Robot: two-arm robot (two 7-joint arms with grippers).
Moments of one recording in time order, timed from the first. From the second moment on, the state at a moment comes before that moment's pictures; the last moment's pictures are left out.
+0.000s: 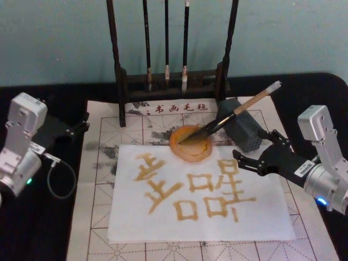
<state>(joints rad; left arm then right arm) -0.20 0.60 0.45 -1.41 -0.25 -0.12 0.03 0.20 0.76 -0.63 -1.53 0.56 -0.04 0.18</state>
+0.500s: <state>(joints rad) -0.20 0.60 0.45 -1.41 -0.25 -0.12 0.03 0.20 0.75 -0.62 -1.53 0.56 -0.04 0.18</state>
